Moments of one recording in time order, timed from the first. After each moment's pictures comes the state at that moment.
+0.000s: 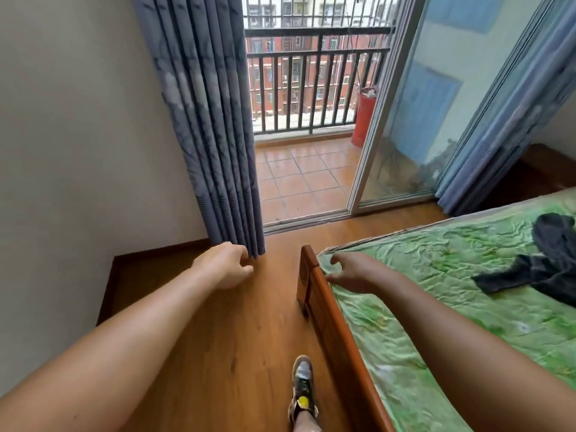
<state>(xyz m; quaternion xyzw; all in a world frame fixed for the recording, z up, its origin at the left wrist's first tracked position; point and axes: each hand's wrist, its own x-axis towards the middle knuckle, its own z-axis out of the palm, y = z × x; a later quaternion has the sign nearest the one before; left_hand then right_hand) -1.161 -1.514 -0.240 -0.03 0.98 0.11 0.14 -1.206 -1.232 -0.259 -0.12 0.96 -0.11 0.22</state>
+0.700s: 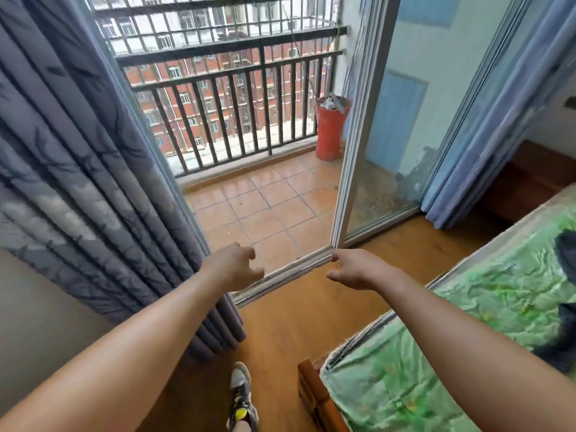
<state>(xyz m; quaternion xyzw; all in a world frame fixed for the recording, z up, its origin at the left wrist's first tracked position) -1.696 -1.497 -0.248 0.06 0.99 0.04 0.15 -1.683 -1.224 -0.268 -0.02 0.97 -0.12 0.21</state>
